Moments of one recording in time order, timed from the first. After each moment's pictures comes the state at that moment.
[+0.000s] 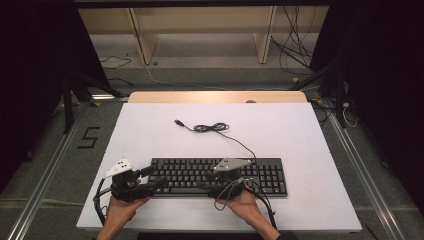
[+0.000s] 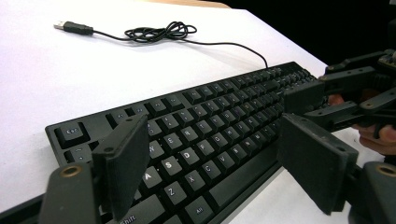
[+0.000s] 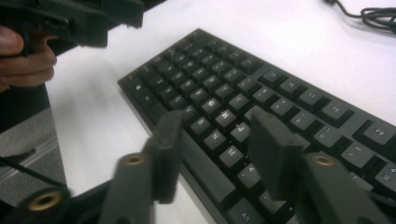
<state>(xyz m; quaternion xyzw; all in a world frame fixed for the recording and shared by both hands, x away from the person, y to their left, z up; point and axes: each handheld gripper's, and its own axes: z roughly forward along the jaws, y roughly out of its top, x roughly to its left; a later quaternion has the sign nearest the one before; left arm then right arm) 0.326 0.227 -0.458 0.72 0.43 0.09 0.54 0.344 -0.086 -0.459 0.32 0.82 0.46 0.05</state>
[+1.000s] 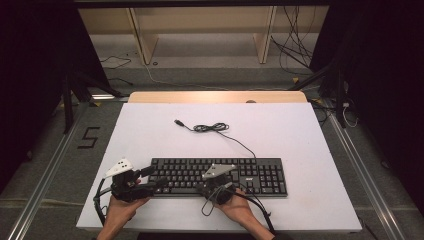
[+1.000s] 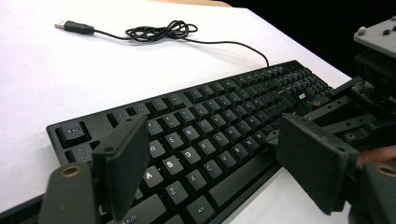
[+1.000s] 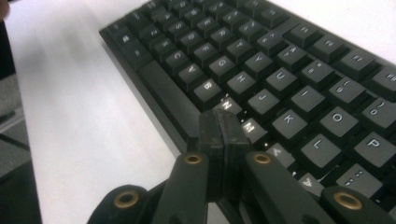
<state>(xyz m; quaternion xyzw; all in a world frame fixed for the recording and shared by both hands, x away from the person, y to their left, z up) 0.327 0.227 -0.458 0.72 0.43 0.09 0.54 0.343 -0.063 -0.484 0.31 0.86 0.40 0.06</state>
